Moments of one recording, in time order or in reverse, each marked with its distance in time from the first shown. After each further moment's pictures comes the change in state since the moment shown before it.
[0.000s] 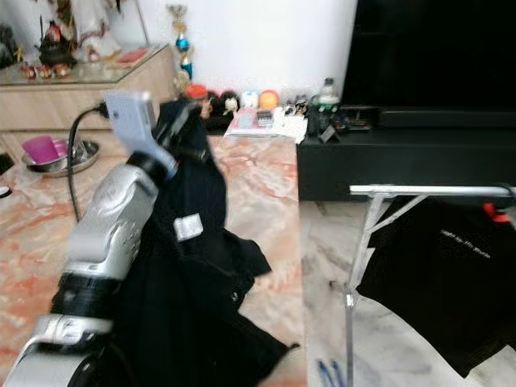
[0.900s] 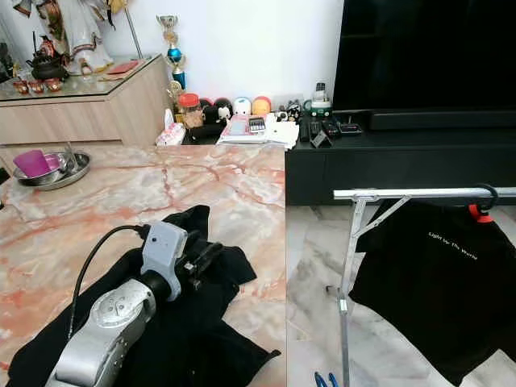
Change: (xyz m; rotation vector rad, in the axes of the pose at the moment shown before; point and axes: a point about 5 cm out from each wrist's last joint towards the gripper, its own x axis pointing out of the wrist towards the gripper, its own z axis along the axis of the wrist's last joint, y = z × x) left arm -0.084 -0.033 -0.070 0.030 0.281 -0.078; right arm -0.005 -0.005 -0.023 -0.040 0.062 -0.010
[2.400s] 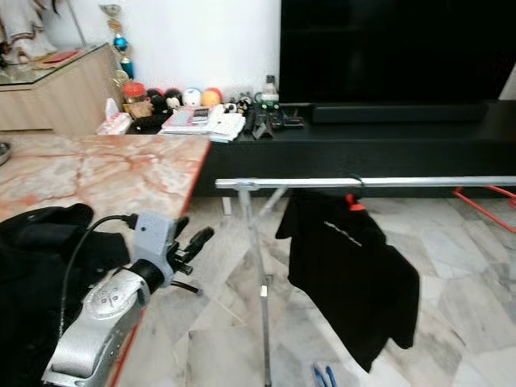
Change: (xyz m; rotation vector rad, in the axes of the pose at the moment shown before) left arm 0.004 0.008 0.006 0.050 -0.036 0.043; right arm 0.002 0.004 0.011 0.019 -0.040 -0.005
